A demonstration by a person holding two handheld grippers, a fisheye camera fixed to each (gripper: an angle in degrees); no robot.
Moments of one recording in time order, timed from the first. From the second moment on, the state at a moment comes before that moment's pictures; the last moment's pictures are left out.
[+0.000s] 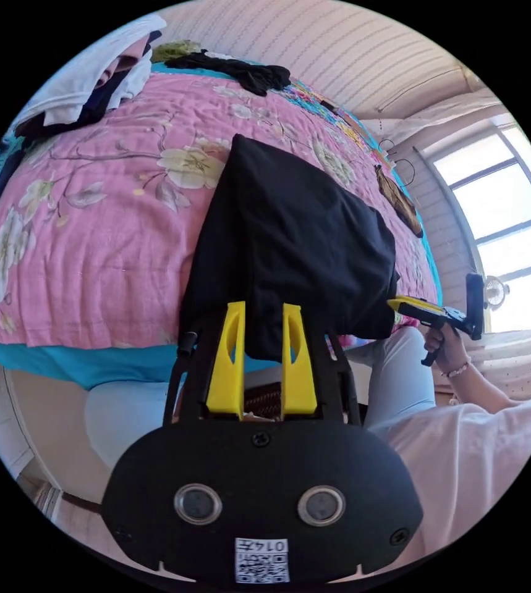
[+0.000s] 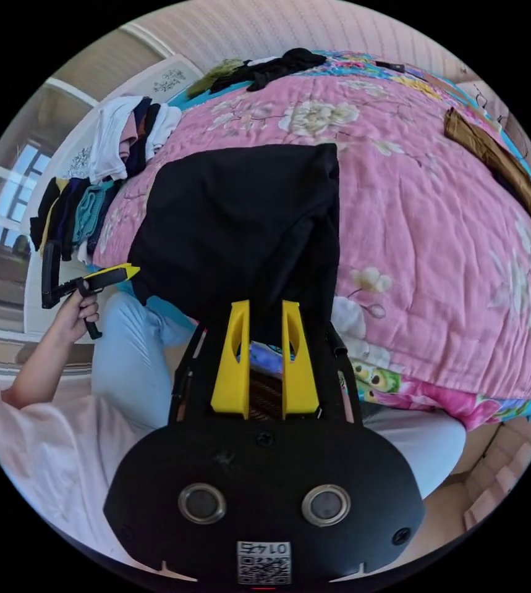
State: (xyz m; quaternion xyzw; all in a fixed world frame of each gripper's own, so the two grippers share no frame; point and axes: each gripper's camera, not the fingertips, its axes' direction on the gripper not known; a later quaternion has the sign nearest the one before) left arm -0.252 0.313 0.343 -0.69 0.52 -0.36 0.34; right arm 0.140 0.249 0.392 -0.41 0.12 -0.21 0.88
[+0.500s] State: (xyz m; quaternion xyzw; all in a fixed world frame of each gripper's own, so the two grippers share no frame) left arm -0.261 0.303 0.297 -0.73 0.46 -0.29 0.40; right arm 0.092 0.276 0.421 -0.45 0.12 -0.19 0.86
